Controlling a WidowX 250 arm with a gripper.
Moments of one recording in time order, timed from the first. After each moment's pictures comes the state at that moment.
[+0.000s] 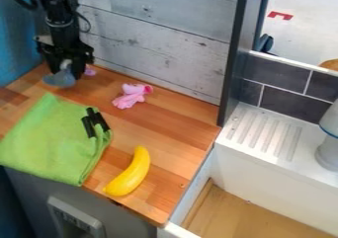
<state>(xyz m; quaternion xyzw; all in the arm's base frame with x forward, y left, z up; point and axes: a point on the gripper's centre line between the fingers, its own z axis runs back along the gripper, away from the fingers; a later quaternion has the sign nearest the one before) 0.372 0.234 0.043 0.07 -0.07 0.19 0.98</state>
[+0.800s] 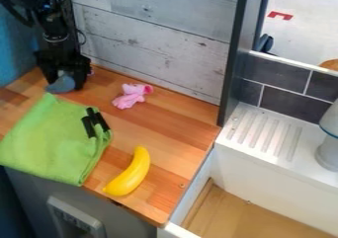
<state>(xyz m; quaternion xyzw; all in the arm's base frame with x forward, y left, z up) 0.376 0.247 0.015 0.06 -0.09 0.21 0.97</state>
